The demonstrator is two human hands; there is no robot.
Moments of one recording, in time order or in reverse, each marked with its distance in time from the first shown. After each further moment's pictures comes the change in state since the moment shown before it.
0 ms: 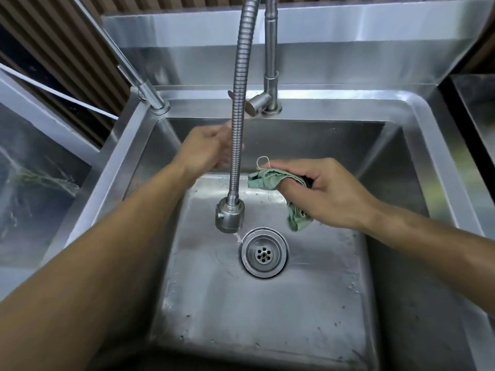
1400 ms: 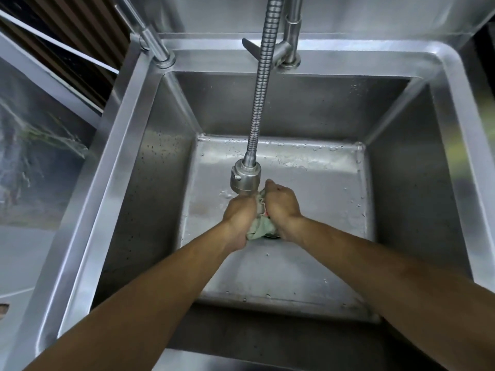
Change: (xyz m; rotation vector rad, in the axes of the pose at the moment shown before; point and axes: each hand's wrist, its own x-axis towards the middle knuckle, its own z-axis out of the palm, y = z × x) left_hand -0.089 -0.125 0.080 -0.373 0.036 -0.683; right_hand 0.010 0.064 0.166 0.336 0.342 0.853
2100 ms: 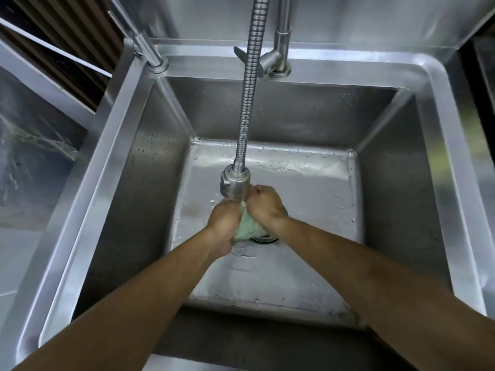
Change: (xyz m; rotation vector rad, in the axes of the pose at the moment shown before) left_hand -0.007 0.002 -0.008 0.040 0.101 0.006; right_hand 0.004 -0.013 -0.003 -0.211 -0.131 -0.122
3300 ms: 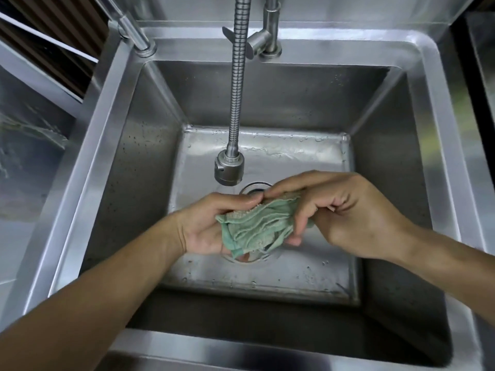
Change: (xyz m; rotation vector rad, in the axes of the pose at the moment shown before) left_hand -0.075 0.036 -0.030 -0.210 -1.192 -0.319; right_hand -0.122 -0.012 -0.142 -0.096 -0.347 -0.789
